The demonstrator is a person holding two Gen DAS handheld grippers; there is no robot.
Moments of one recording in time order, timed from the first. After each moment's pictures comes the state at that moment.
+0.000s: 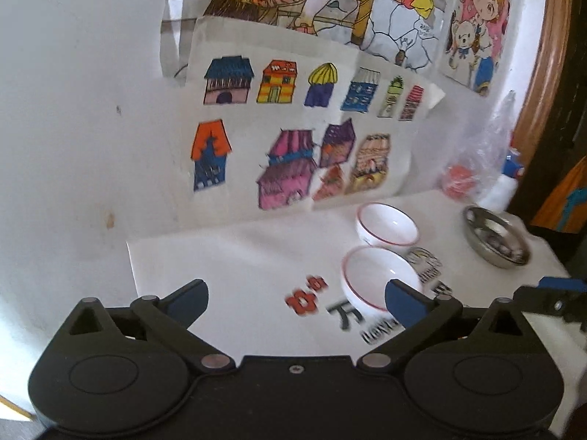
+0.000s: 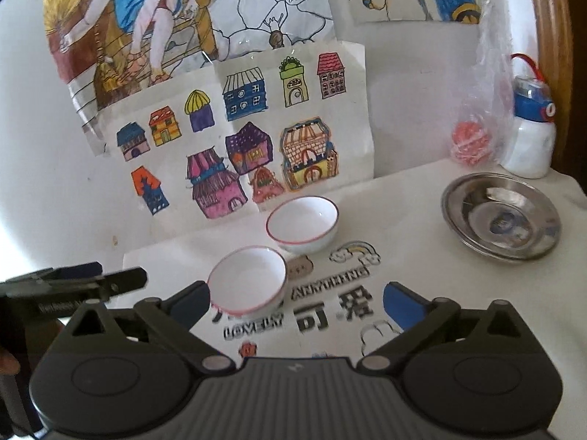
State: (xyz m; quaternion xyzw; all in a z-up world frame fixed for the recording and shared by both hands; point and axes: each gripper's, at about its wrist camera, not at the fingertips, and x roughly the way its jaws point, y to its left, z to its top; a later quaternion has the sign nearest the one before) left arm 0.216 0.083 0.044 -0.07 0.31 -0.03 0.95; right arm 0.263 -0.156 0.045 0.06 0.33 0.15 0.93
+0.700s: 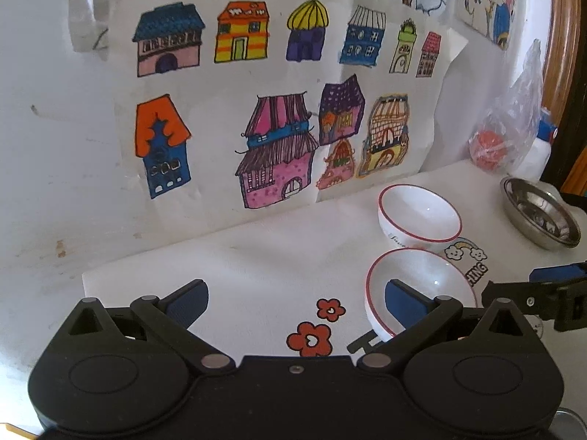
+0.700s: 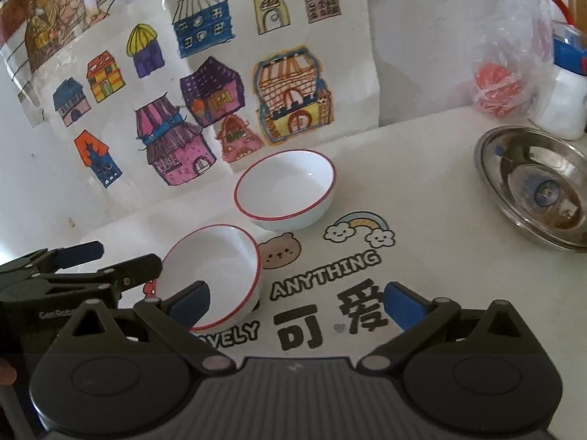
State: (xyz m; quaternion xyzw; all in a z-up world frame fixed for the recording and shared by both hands) left arm 0.296 0.061 0.000 -0.02 0.34 -0.02 0.94; right arm 0.335 -0.138 -0.003 0.05 0.40 0.14 0.90
